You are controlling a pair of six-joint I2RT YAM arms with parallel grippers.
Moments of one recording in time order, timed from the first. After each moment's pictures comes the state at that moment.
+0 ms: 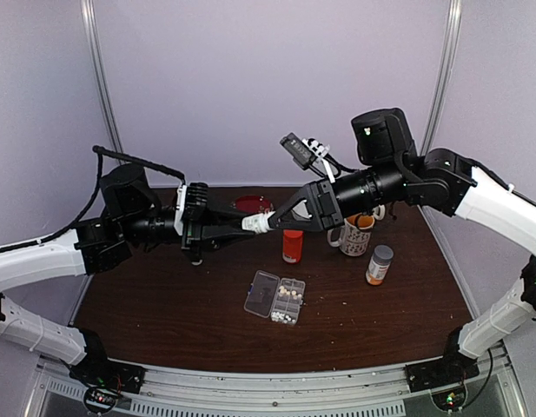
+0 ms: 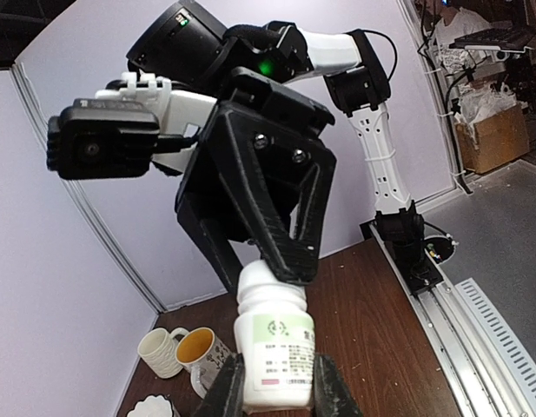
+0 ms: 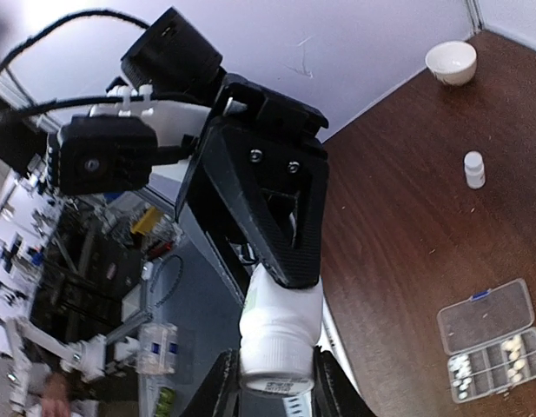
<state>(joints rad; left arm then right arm) -0.92 1.16 0.91 0.27 0.67 0.43 0.98 1.41 1.55 -0.57 -0.58 0.46</state>
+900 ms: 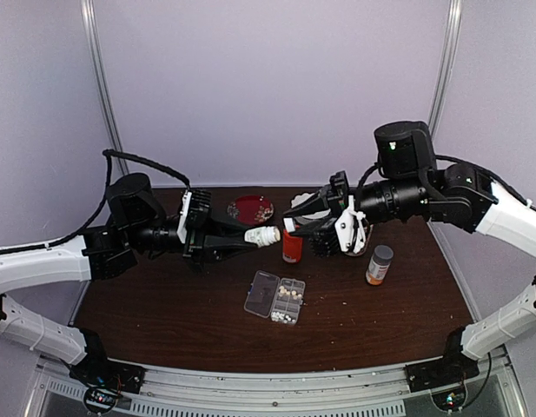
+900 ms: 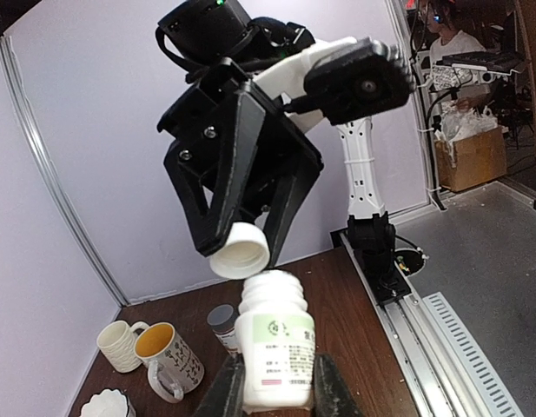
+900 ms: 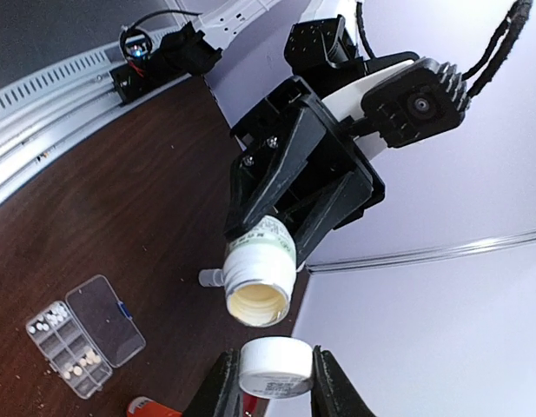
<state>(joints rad) -0.92 1.18 0.85 0.35 0.71 0.31 1.01 1.29 1.43 -0.53 -0.41 -1.33</state>
